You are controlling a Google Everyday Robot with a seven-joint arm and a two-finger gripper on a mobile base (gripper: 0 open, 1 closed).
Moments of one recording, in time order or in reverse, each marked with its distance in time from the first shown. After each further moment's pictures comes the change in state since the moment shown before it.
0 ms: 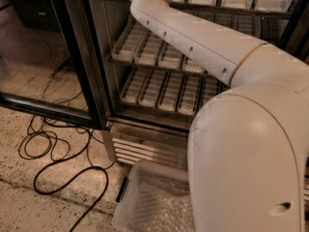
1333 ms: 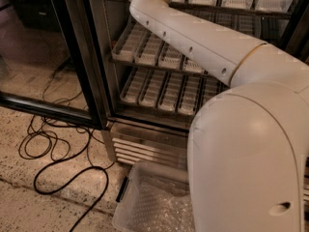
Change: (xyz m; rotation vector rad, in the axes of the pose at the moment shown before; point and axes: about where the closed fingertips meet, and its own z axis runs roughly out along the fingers) arm 0.000 0.000 0.000 0.000 0.000 0.000
